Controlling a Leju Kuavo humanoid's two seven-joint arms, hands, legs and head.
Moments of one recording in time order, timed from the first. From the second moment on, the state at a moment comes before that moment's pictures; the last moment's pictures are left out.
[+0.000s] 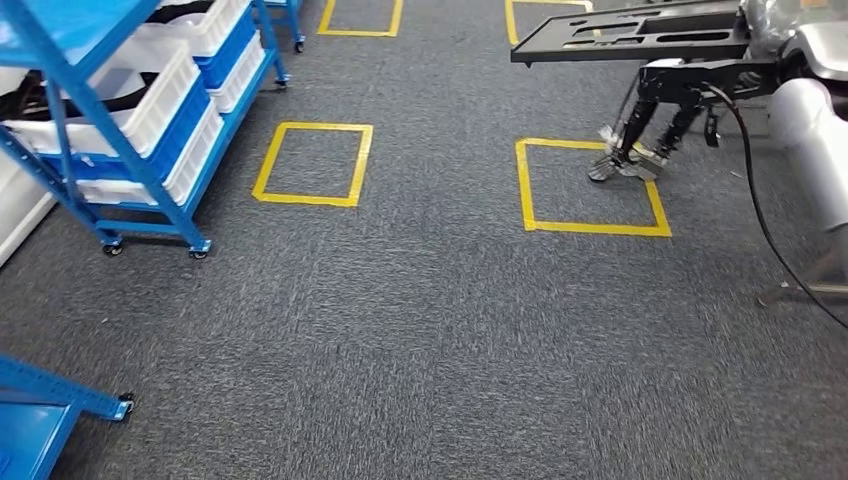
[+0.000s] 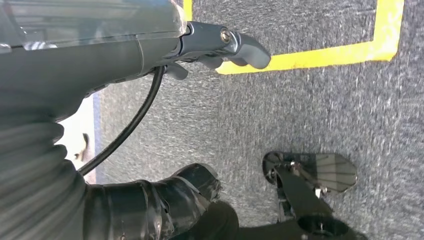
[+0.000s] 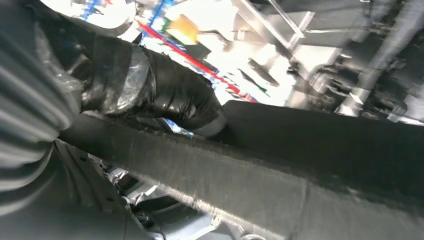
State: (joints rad) left arm -0.11 -0.25 1.15 -0.20 -1.23 0.16 -0.30; right arm -1.42 -0.43 0.51 -0.77 1.17 0.38 0.09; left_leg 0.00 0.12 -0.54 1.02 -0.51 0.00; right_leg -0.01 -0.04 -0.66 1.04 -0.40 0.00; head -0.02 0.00
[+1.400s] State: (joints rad) left arm -0.10 -0.25 1.15 -0.20 -1.23 0.18 -0.19; right arm -1.51 -0.42 0.59 -0.77 1.17 0.45 0.04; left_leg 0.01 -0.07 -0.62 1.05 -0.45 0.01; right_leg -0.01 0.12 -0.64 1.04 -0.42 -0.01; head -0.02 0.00
